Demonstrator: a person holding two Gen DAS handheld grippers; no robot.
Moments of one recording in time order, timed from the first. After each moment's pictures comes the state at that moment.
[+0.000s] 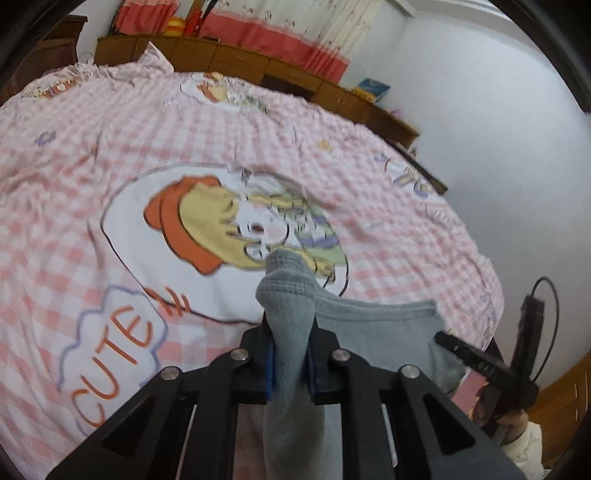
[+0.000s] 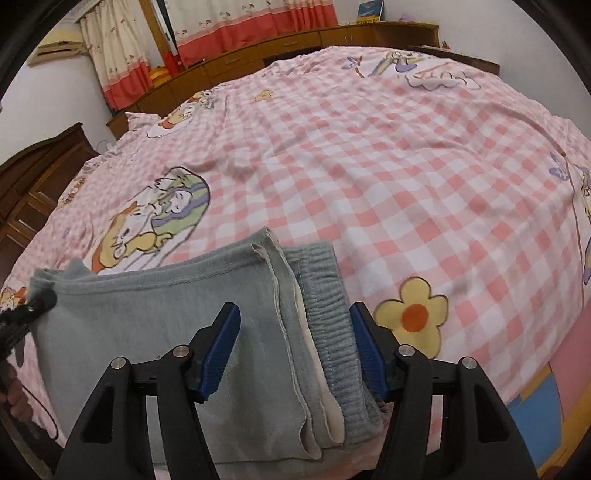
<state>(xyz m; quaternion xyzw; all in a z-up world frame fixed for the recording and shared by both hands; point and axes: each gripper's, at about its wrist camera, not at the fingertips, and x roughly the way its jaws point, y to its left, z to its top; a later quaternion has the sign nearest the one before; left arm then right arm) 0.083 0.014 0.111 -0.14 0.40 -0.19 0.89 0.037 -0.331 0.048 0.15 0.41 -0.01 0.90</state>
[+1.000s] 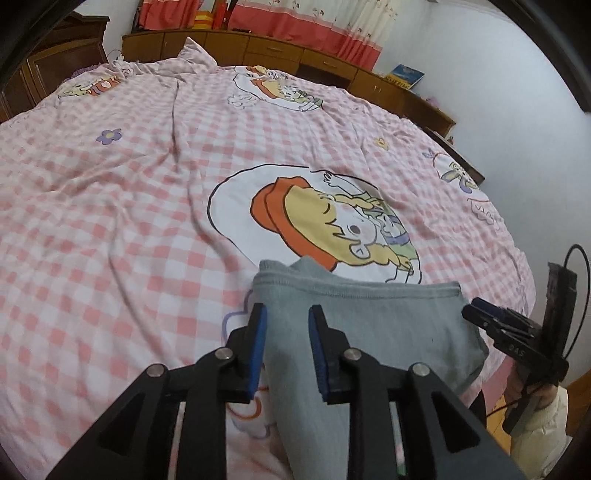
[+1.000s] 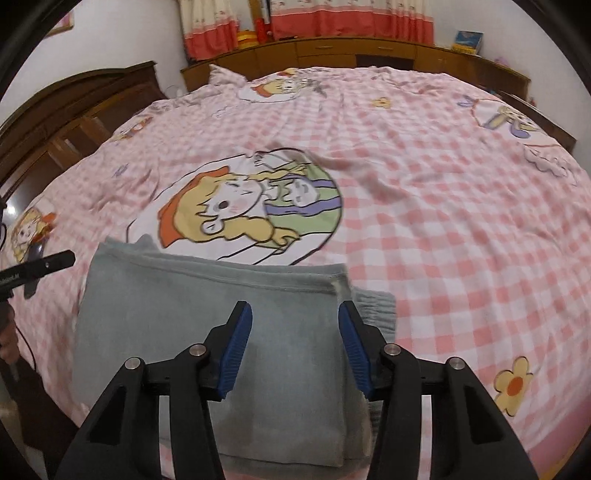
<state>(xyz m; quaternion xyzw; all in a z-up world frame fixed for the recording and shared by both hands) 0.083 0.101 0.118 -0.10 0.44 -0.13 0.88 0.070 -0.219 0.076 0.03 0.42 0.11 0.90</state>
